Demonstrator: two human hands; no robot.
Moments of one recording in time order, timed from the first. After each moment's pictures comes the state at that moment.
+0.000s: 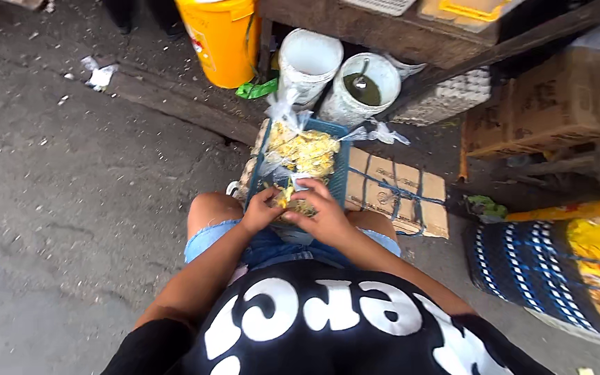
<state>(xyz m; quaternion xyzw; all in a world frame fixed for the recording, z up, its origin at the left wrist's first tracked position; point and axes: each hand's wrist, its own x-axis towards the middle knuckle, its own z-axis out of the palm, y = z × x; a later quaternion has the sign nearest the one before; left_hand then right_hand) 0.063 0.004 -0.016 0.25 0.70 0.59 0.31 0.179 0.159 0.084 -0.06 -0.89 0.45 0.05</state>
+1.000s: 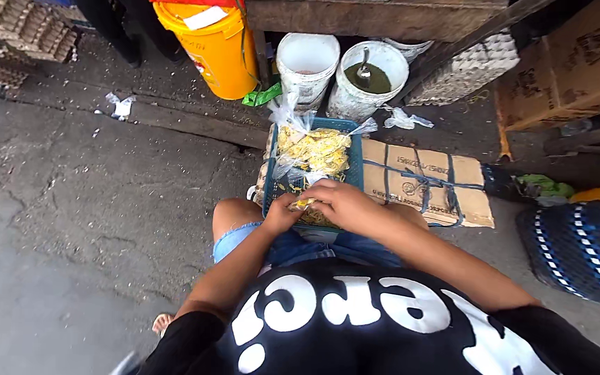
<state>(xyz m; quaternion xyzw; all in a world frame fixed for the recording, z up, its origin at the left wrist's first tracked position) 0.064 0.006 -0.012 0.33 0.74 0.51 0.29 0.159 0.172 0.136 -0.01 -0.93 0.35 -0.10</state>
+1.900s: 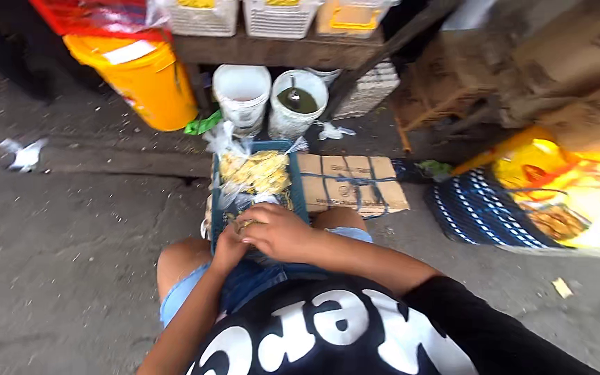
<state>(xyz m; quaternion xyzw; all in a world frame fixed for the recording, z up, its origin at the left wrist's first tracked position) 0.067 0.003 -0.022 0.33 0.74 0.54 0.24 0.166 0.160 0.131 0.06 -0.94 0.33 0.04</state>
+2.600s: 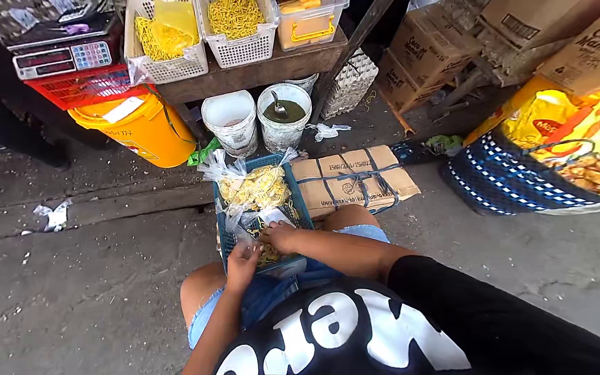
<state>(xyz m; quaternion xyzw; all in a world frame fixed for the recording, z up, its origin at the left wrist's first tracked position) 0.063 0.009 -0.030 0.30 0.74 0.54 0.26 0.135 0.190 -0.039 -0.03 -0.93 0.27 -0.27</state>
